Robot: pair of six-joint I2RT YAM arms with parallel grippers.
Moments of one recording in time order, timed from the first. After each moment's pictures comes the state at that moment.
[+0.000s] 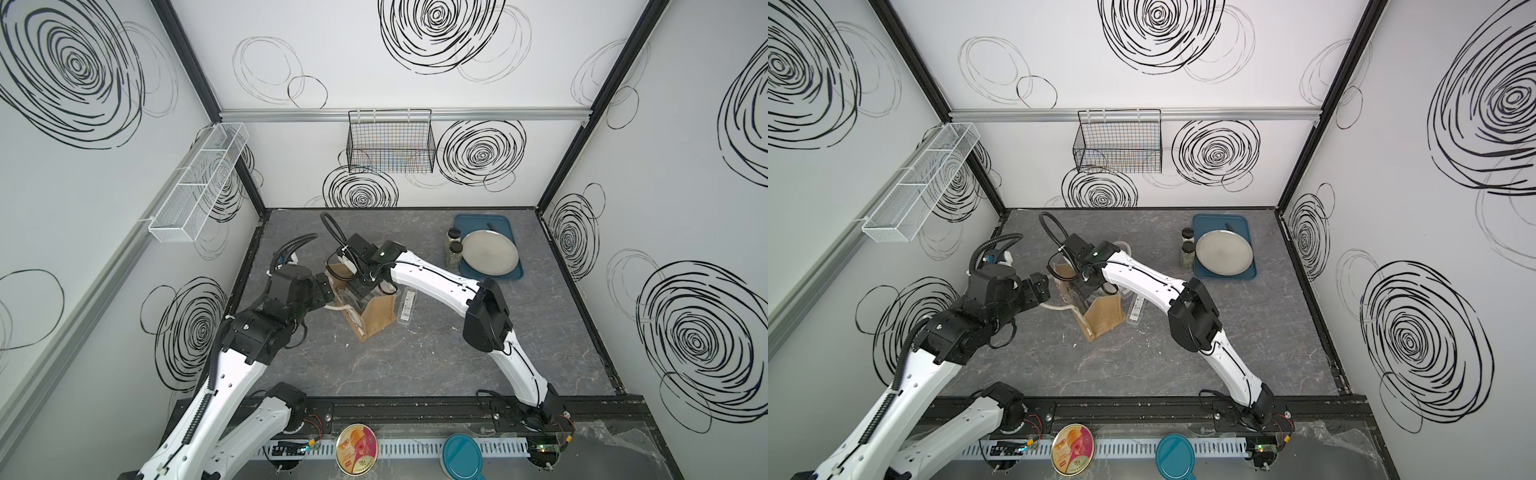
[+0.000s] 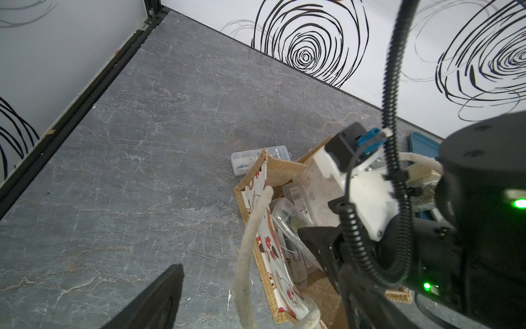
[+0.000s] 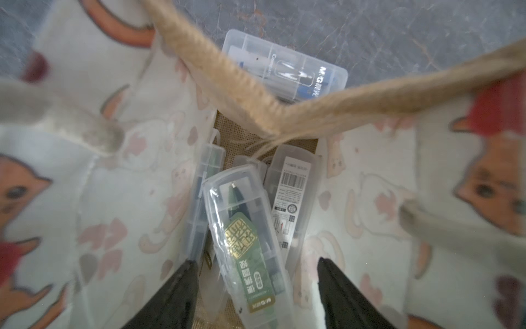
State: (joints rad) left arm -0.36 0.81 0.96 -0.85 -0.29 -0.64; right arm 0.99 2.31 2.25 -1.01 0.09 0.07
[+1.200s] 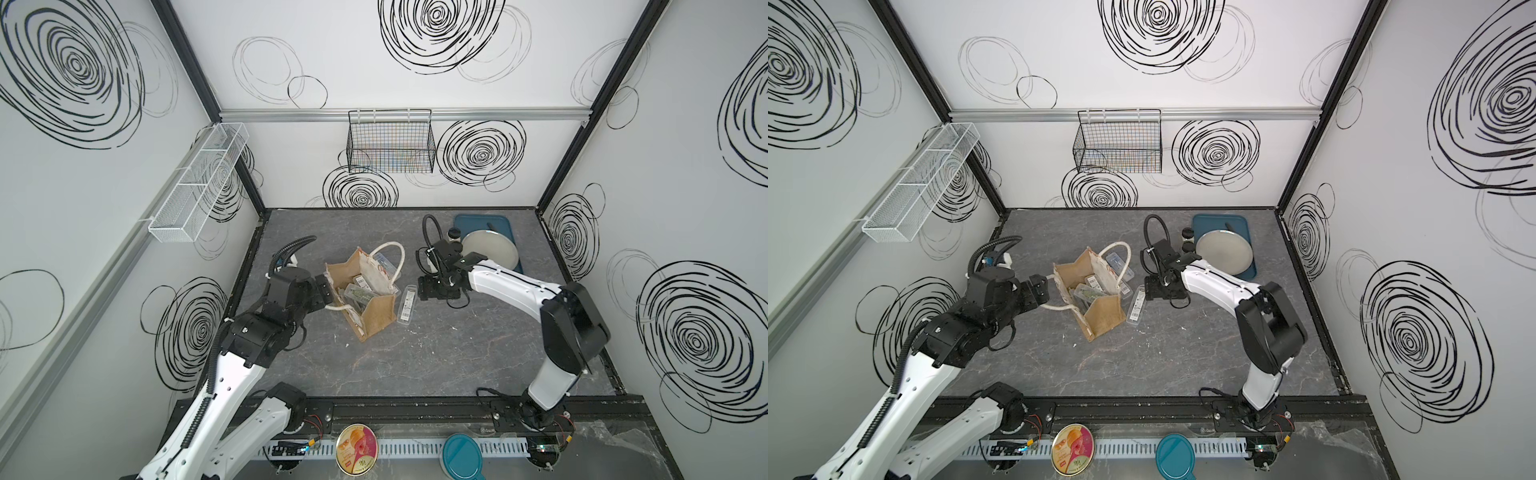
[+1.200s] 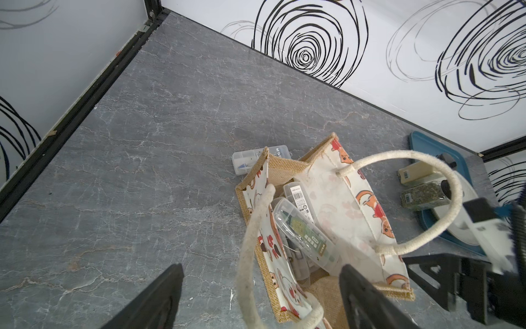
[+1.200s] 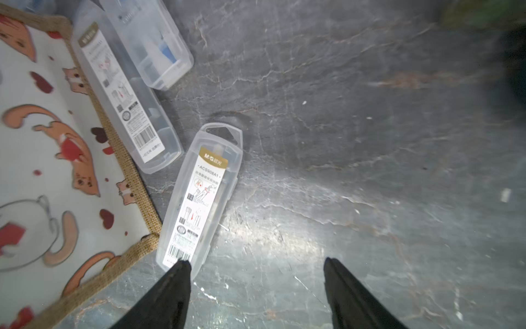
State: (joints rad) left arm -0.35 0.78 0.93 -0.85 -0.29 -0.63; right arm 0.66 1.80 1.27 -0.67 -0.07 0.48
